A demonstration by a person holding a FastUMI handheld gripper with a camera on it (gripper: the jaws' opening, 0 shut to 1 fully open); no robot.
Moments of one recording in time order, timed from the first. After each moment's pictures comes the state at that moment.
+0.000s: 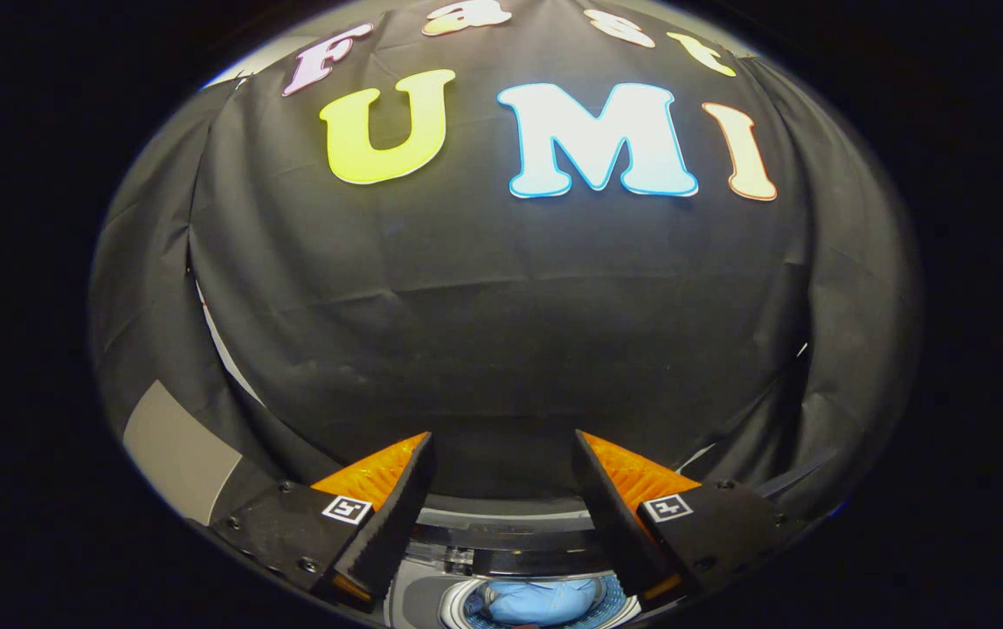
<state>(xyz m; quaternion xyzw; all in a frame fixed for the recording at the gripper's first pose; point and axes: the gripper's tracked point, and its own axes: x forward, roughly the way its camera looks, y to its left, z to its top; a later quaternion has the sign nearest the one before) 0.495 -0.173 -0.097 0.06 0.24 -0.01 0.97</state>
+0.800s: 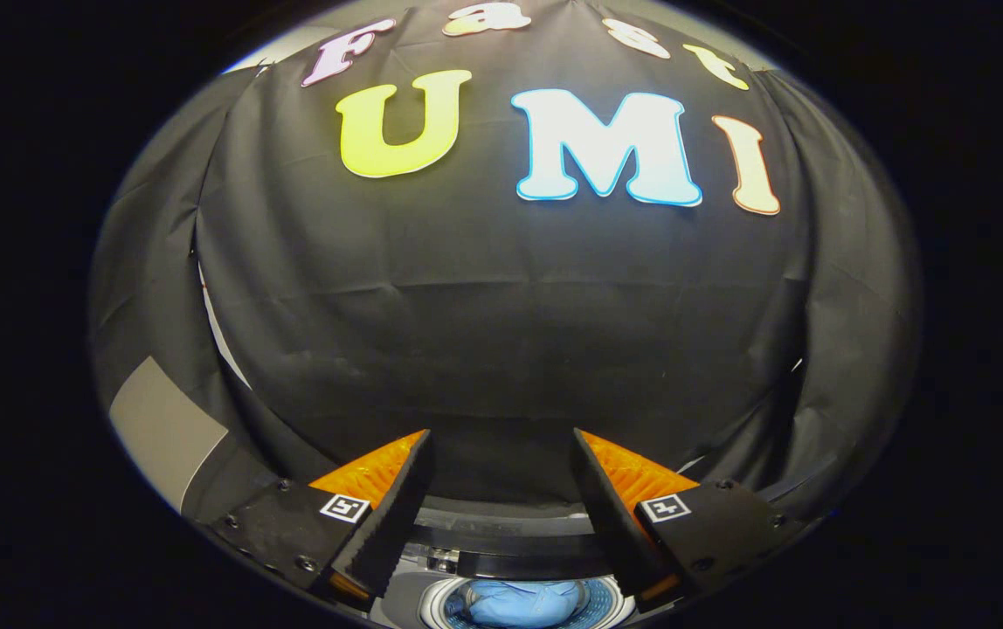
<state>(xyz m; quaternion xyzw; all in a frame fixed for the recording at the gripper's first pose) 0.481 -0.174 -0.098 0.03 0.21 -0.01 0.98</state>
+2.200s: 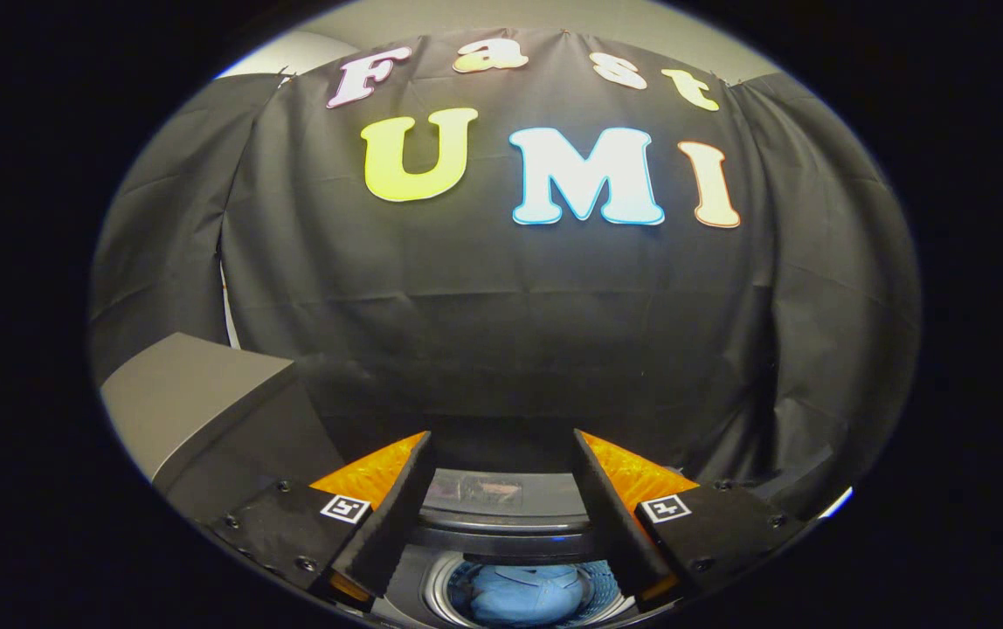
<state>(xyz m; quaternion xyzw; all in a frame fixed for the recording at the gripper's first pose) 0.372 -0.160 -0.117 0.03 0.16 -0.03 0.99</state>
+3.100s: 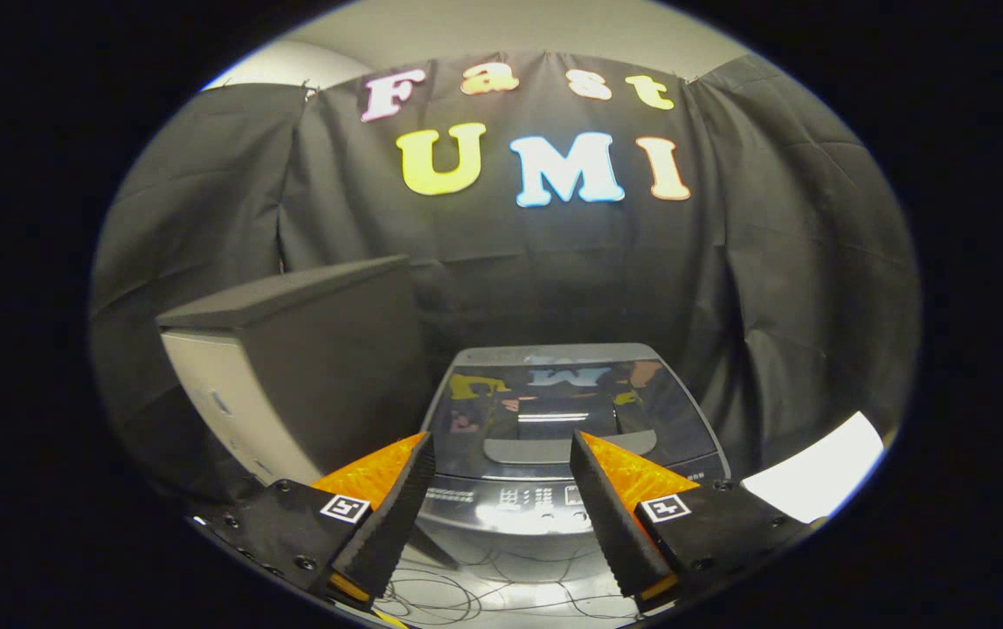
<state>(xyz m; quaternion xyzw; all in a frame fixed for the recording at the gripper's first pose) 0.091 -0.092 -0.184 0.07 0.13 -0.01 0.99</state>
